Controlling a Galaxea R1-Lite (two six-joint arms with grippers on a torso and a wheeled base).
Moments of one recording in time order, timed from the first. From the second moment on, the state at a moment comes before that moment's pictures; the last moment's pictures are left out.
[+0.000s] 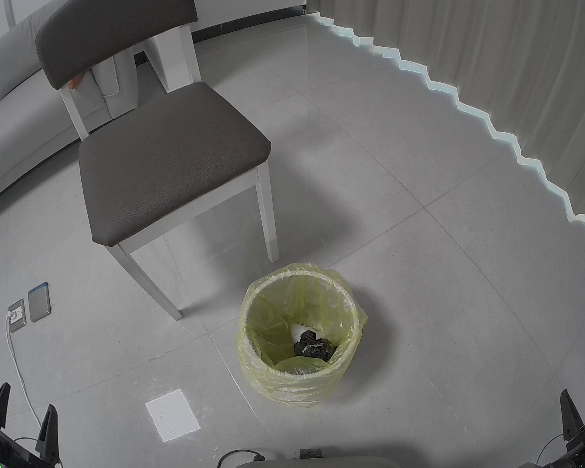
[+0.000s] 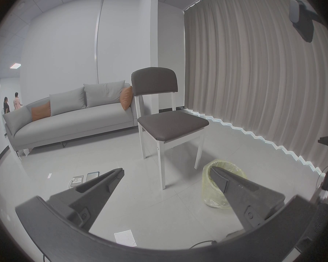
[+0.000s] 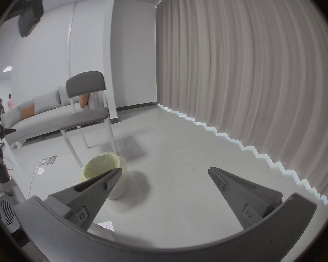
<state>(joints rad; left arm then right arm) 0.00 0.01 -0.02 0.00 0.01 -0.01 0.00 0.01 -0.02 0.01 0.00 -0.01</state>
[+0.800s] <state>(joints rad) 0.00 0.01 -0.02 0.00 0.01 0.00 0.00 0.01 -0.02 0.00 -0.05 0.02</state>
